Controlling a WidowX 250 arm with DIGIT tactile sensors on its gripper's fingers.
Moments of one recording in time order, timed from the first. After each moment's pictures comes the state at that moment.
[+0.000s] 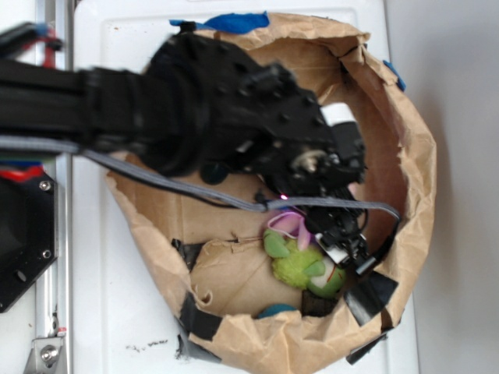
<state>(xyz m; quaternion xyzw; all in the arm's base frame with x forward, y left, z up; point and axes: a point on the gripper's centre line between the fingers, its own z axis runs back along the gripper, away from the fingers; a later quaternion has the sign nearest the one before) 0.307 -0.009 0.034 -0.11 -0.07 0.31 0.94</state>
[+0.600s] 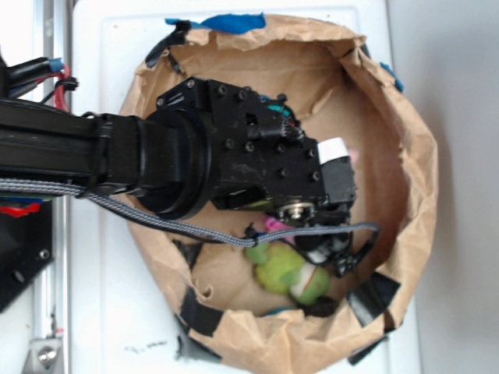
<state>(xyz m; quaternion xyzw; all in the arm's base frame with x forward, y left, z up) 0.288 -0.023 0.026 -0.06 -0.07 0.29 0.95</state>
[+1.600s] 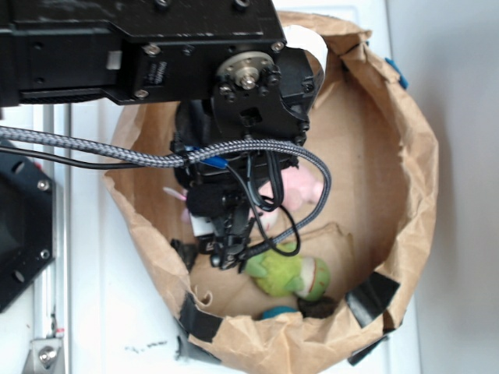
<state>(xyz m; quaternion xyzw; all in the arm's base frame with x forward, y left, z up) 0.224 -0.008 0.136 -0.11 0.03 0.06 0.99</state>
